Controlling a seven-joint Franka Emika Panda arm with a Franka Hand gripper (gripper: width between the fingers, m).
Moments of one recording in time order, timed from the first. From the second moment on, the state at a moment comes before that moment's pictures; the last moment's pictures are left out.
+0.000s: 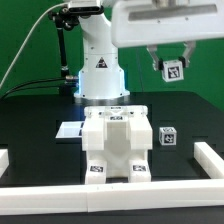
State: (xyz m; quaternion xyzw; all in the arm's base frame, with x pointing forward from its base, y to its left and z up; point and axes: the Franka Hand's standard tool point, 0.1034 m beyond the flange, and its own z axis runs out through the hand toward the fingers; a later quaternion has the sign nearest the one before) arm 0.522 0.083 0.174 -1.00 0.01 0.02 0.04
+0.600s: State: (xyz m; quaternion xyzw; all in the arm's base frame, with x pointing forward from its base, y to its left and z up) arm 0.534 0.055 0.164 -1.00 -0.04 0.00 0.02
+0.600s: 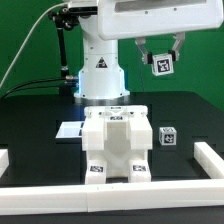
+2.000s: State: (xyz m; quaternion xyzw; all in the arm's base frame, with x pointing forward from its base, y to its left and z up) arm 0.571 0.017 0.135 -0.99 -0.13 -0.03 -0.04
